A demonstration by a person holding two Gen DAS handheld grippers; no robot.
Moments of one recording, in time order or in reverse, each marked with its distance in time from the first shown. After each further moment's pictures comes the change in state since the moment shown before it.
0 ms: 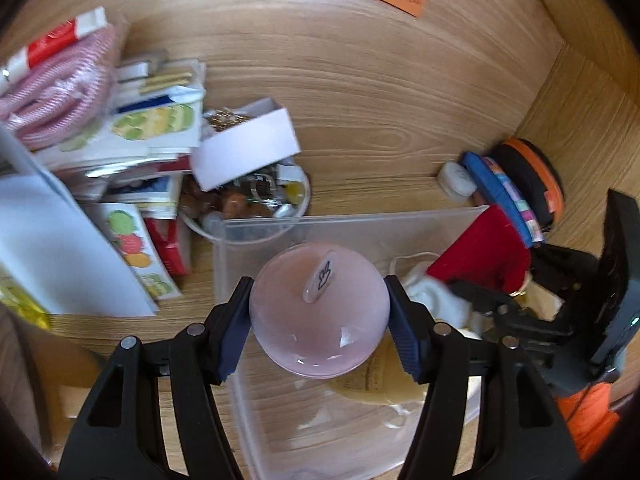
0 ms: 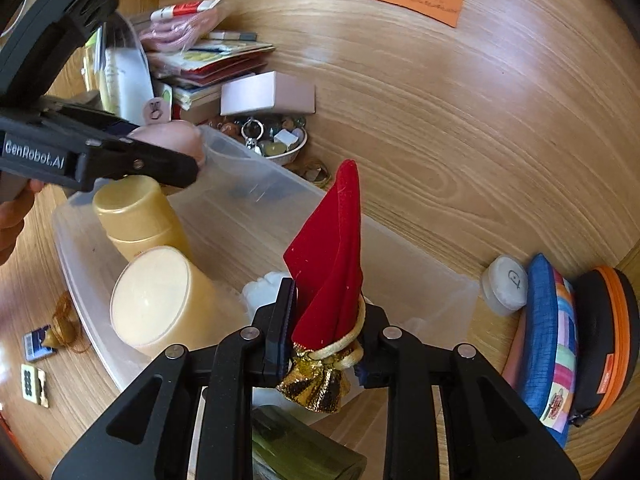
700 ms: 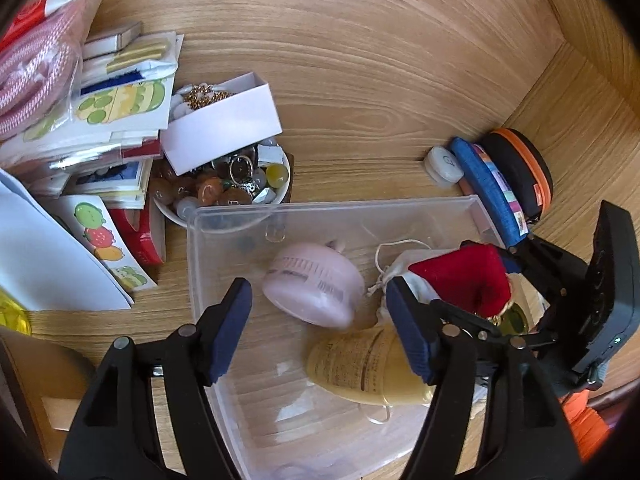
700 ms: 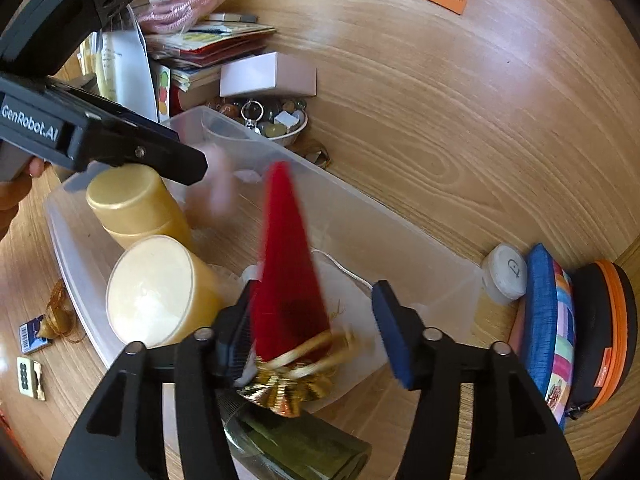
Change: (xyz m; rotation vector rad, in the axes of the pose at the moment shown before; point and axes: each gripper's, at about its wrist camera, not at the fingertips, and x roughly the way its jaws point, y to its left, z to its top) left arm 0.015 0.008 0.010 -0.009 0.080 -0.055; right arm 0.004 0.001 0.001 -0.002 0.052 -0.015
